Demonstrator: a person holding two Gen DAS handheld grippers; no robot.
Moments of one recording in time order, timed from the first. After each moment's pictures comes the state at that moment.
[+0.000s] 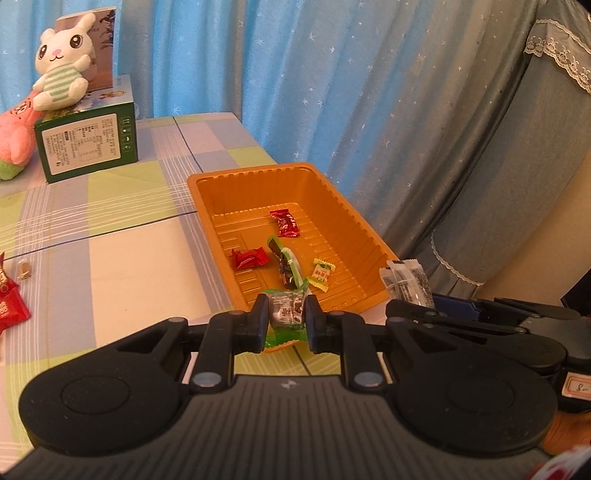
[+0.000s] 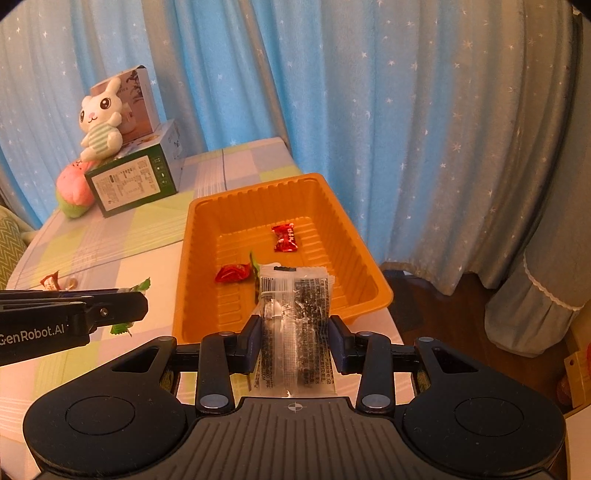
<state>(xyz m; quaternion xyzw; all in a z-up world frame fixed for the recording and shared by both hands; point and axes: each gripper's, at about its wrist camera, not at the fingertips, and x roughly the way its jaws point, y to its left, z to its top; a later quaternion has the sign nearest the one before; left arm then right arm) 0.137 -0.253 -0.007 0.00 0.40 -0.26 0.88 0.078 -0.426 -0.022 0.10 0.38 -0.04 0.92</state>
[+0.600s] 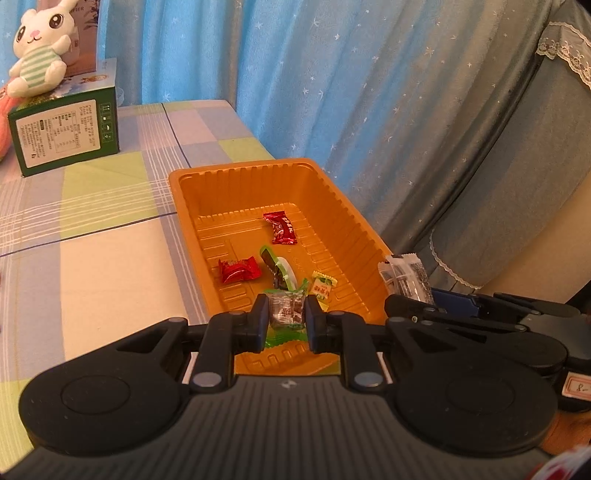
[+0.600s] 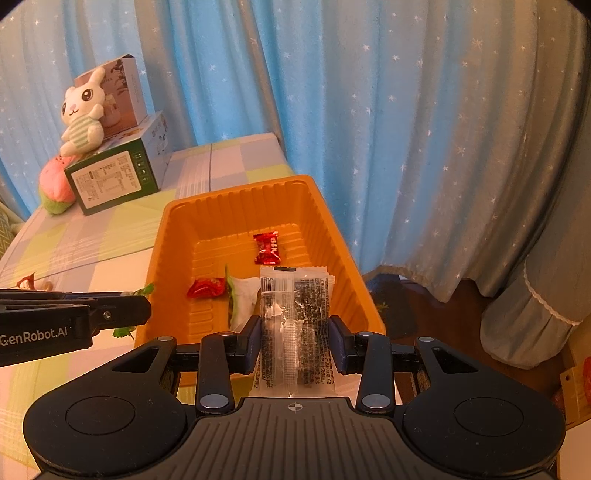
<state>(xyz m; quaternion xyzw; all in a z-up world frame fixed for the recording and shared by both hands) 0.180 -0.276 -0.030 -0.02 0.42 -0.26 0.87 0.123 -0.447 -0.040 0.09 0.39 -0.04 0.92</state>
